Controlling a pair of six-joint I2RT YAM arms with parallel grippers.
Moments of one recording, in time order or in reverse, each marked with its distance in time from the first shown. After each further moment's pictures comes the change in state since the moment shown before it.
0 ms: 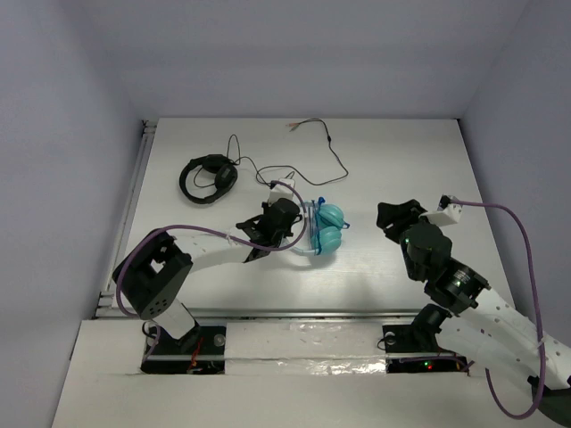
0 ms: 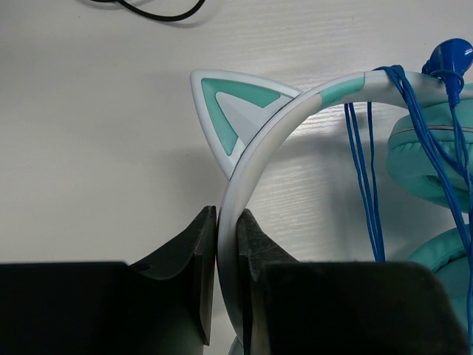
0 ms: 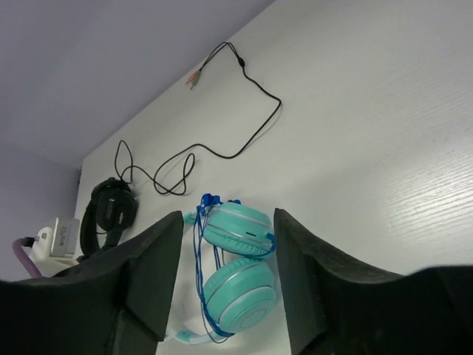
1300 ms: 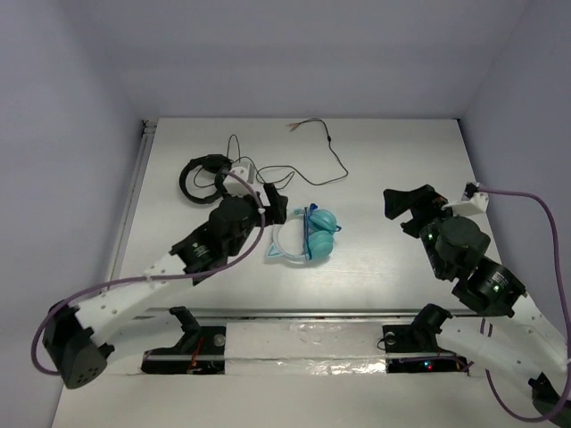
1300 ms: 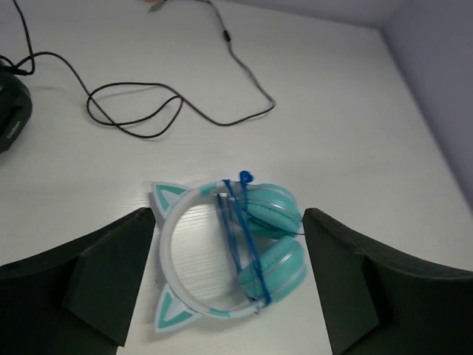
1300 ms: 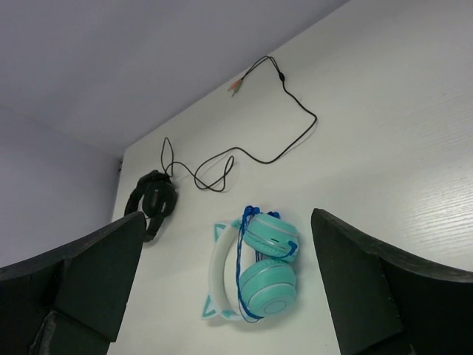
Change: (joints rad) left arm 0.001 -0.540 -0.047 -0.087 0.055 -0.053; right arm 0.000 -0.037 0.262 -0.232 -0.073 -0.063
